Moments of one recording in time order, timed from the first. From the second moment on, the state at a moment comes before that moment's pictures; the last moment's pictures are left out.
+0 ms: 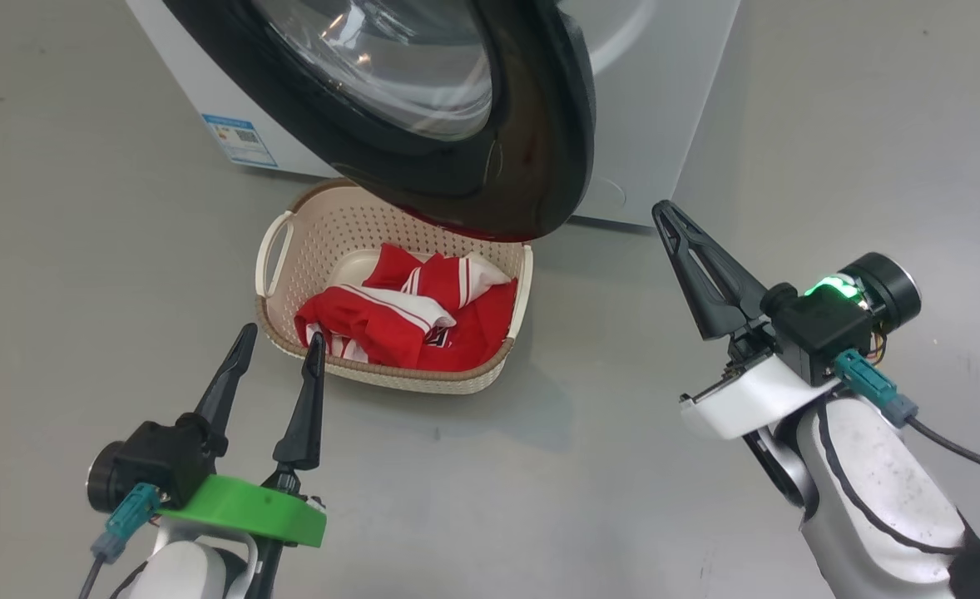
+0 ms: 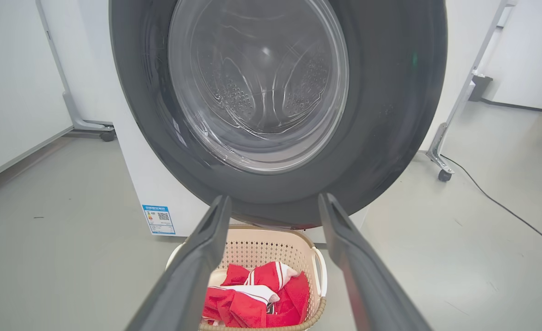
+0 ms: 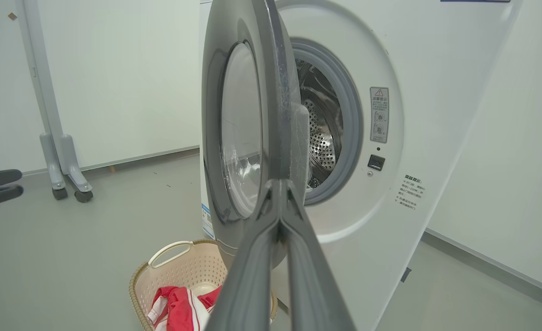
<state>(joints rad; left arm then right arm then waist) -0.13 0.09 -0.25 0.12 -0.40 -0.12 -0.25 -0.31 -0.15 0.38 0.05 0.15 0.10 -0.20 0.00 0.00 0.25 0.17</state>
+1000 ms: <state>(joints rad) -0.25 0.04 -0.25 0.11 -0.46 -0.13 -0.25 -0.66 -0.24 0.42 0.23 0.14 0.12 -0.13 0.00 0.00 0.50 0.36</state>
